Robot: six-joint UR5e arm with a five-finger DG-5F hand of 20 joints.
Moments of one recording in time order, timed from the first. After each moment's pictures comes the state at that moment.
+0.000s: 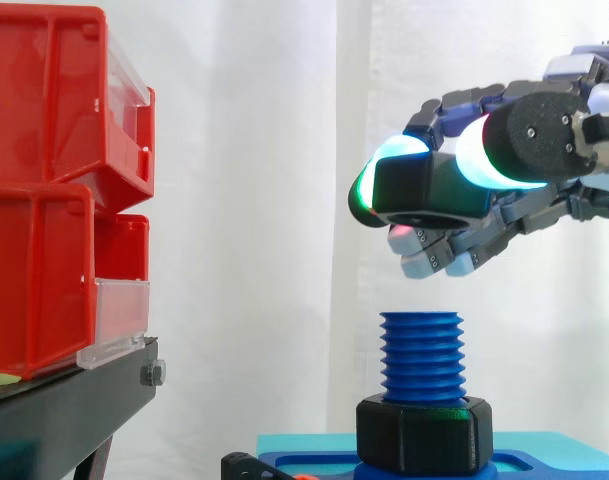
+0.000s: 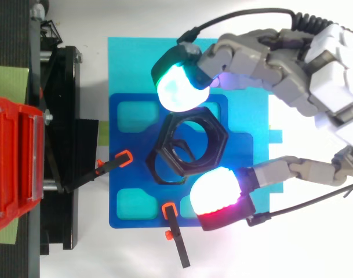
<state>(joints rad) 0.29 -2.06 -1.55 -2.32 -0.94 -1.12</state>
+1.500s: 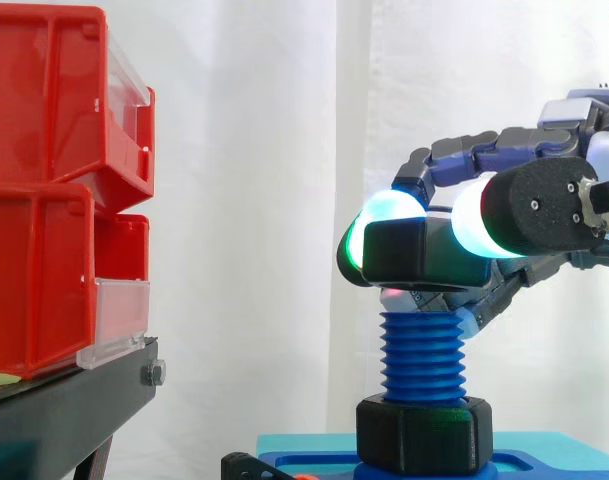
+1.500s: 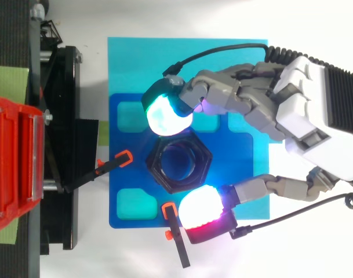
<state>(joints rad) 0.31 -2.10 -1.55 -2.32 -0.93 -1.10</state>
